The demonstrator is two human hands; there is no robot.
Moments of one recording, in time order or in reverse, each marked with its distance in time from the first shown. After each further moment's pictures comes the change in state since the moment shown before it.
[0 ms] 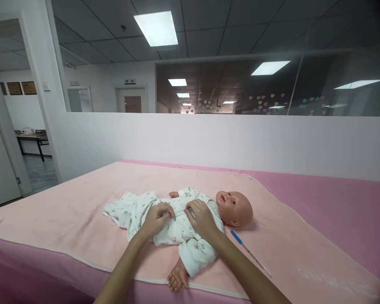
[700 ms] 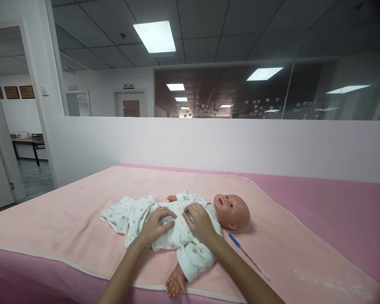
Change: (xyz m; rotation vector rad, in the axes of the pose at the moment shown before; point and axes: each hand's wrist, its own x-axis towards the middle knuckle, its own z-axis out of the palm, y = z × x) left_hand 0.000 0.006 0.001 0.182 -0.015 0.054; right_hand 0.000 0.000 0.000 0.002 0.017 0.004
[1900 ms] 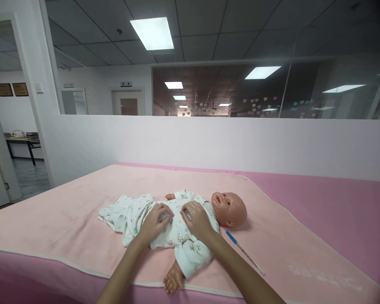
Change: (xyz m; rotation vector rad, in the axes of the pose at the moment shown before) left_hand -0.001 0.000 0.005 0.083 0.023 0.002; right_hand -0.001 -0.002 -0.001 0.000 0.000 -0.008
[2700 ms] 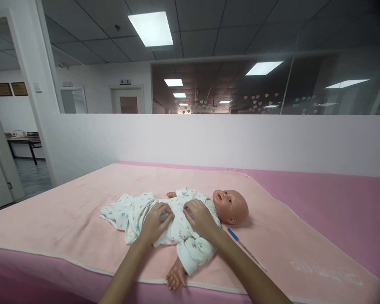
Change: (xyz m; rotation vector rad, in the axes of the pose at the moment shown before) left_hand -0.005 0.001 0.003 0.072 0.118 0.033; right_hand 0.004 -0.003 -0.013 -0.042 -0.091 -0.024
